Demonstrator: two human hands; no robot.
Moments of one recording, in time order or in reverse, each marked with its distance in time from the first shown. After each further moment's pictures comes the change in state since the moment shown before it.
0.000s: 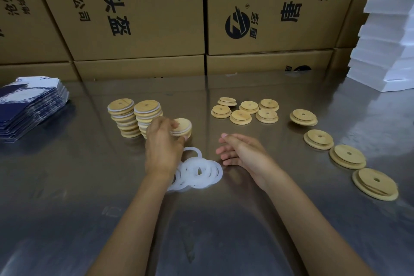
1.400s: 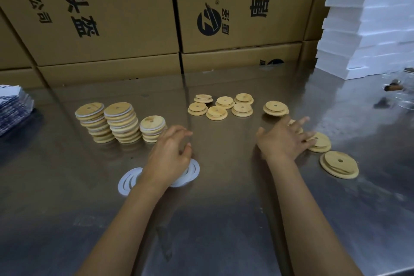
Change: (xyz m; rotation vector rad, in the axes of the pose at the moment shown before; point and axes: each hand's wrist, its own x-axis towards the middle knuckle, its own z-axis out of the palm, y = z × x) left_hand -0.025 0.027 0.020 -0.006 -0.325 0.368; right_hand 0.005 -0.006 -0.089 -1.014 0.850 0.225
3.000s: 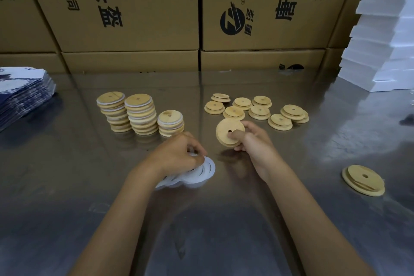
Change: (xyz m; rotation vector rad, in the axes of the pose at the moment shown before) left_hand 0.003 -0.009 -0.032 -0.153 -0.419 -0.164; right_hand -0.040 -0.040 0.027 1.034 -0.659 -0.227
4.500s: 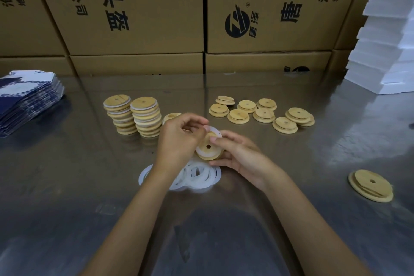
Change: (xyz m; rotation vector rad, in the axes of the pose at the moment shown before) left_hand -0.002 0.030 -0.001 -0.516 0.588 0.048; right_hand -0.024 -0.008 0.023 0.174 -0.422 0.081
